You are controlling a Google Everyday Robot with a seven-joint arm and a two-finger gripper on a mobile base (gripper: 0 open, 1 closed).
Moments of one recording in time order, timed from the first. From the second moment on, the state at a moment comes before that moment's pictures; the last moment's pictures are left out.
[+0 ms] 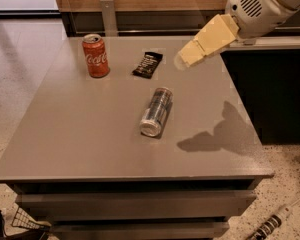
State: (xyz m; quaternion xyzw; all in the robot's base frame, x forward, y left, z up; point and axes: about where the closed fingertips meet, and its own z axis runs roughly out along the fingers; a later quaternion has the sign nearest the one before) arm 0.513 -0.123 0.999 -0.34 0.90 0.14 0.25
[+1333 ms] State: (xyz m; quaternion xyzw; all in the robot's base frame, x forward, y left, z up) arm 0.532 -0.122 0.957 -0.21 0.96 0.09 0.15
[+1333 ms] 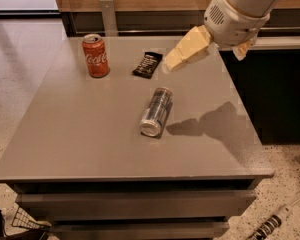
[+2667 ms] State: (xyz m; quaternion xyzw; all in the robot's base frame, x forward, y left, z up) arm 0.553 -0.073 0.902 0.05 1.00 -0.02 0.03
